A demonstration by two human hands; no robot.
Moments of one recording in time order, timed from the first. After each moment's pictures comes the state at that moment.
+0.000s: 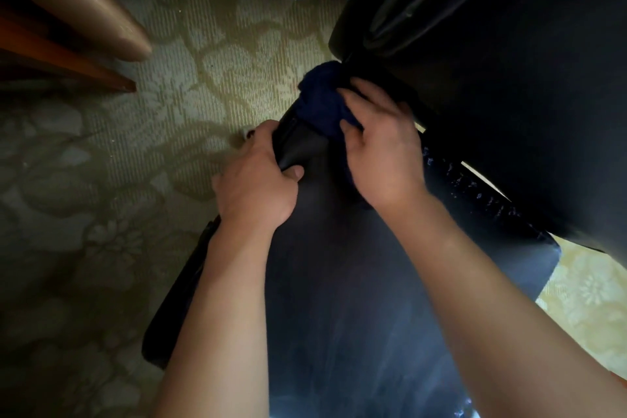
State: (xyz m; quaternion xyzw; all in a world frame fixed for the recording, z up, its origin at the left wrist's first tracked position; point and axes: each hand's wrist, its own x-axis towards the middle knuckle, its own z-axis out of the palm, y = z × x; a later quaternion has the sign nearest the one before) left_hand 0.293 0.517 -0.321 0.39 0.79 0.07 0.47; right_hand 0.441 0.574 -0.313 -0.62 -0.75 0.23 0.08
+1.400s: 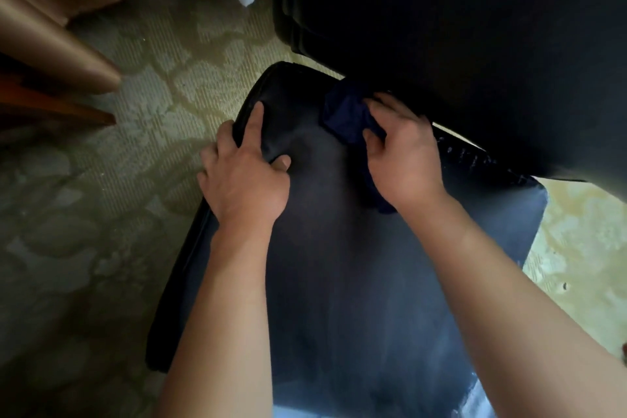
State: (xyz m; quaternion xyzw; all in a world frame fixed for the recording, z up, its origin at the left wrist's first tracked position) left_hand 0.322 0.505 -0.320 0.50 0.80 -0.01 0.33; right_hand 0.511 0.531 -0.309 -0.72 -0.65 0.24 0.08
